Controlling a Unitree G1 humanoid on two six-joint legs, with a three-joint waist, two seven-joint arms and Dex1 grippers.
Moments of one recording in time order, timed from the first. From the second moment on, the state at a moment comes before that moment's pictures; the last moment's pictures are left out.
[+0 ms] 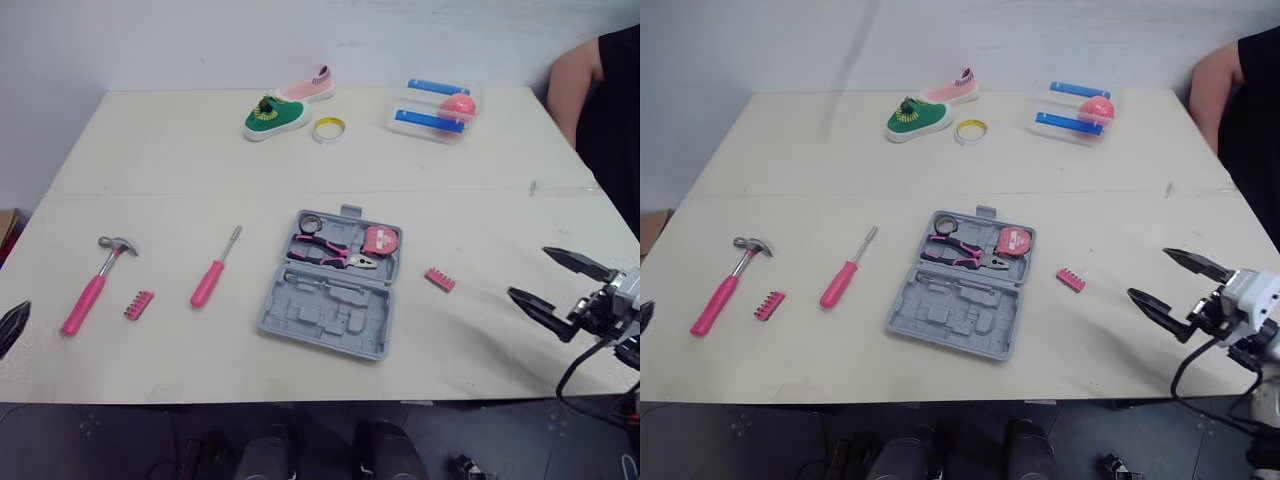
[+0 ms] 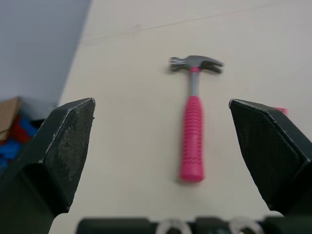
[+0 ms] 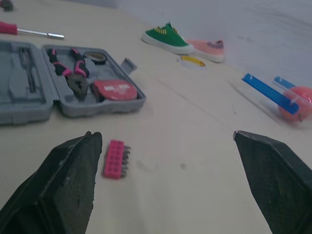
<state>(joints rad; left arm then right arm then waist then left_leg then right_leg) 0.34 0.76 0.95 -0.08 -0.55 0.33 -0.66 -0.09 -0.73 -0.44 0.27 0.59 -0.29 1.24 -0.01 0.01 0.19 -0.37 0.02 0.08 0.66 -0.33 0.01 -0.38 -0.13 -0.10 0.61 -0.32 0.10</state>
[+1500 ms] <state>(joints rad) -0.32 0.98 0.36 0.66 -0.31 0.51 -0.77 -0.14 -0.61 -0.23 -0.34 0.74 0.07 1.15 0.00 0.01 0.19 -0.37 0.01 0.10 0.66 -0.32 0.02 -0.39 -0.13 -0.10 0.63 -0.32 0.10</state>
